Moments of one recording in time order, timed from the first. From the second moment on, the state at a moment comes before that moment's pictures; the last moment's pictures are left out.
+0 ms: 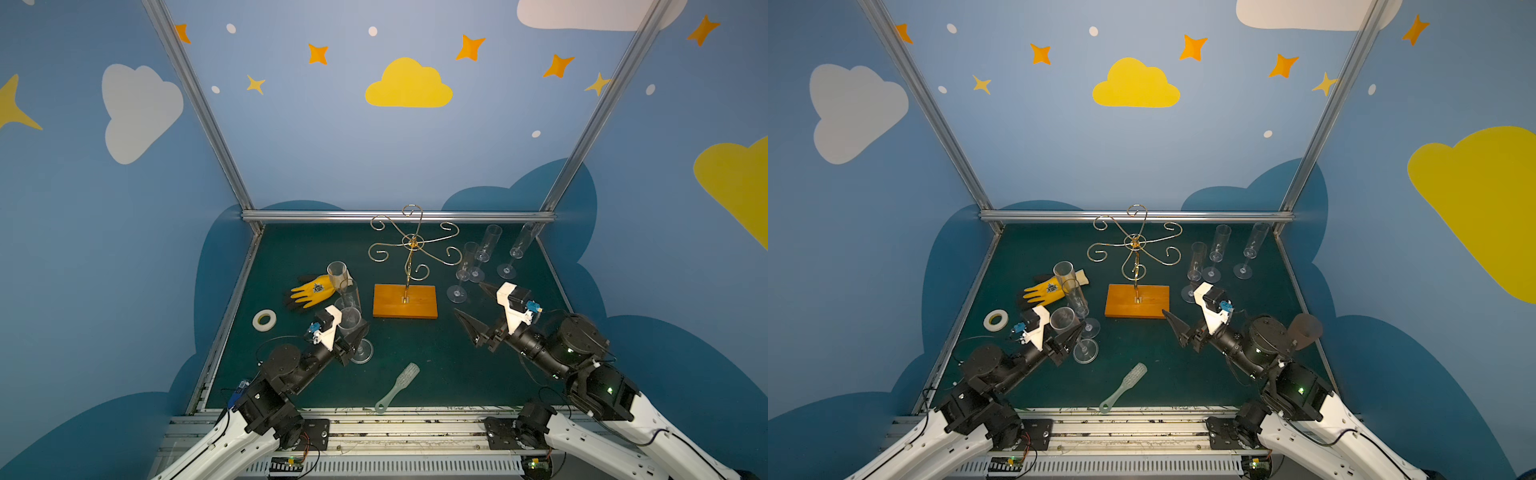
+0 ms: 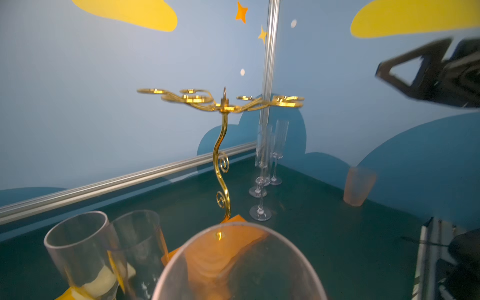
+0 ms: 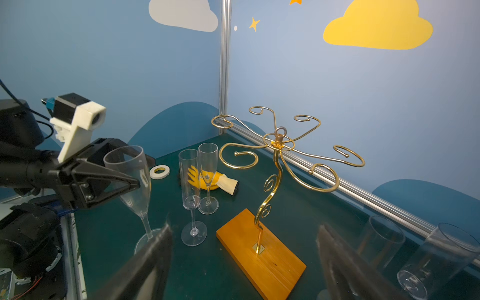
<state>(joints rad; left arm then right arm) -0.76 0.39 0.32 0.08 -0.06 -0.02 0.91 0.56 0.82 -0.26 0.07 -0.09</state>
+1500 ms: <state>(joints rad) -0.74 0.55 0.13 0.33 -0.18 -0.05 0.91 0.48 0.78 -0.26 0.12 -0.09</state>
